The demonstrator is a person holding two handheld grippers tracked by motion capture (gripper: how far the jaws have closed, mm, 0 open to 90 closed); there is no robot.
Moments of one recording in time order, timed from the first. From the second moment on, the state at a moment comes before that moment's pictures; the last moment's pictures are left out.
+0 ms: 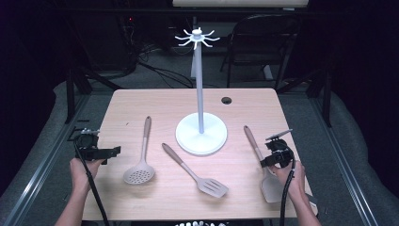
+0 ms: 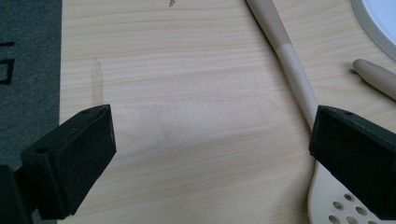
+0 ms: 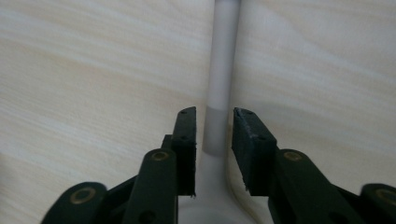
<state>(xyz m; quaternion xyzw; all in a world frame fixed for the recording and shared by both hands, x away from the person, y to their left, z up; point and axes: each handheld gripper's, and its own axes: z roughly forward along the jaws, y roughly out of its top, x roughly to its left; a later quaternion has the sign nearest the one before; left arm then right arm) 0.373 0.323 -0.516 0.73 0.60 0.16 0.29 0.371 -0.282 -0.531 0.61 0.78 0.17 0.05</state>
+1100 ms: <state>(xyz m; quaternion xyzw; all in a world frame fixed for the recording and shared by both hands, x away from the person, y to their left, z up) 0.373 0.304 -0.513 0.75 0.57 0.17 0.29 0.399 -0.278 -0.549 0.61 0.77 0.19 0.05</state>
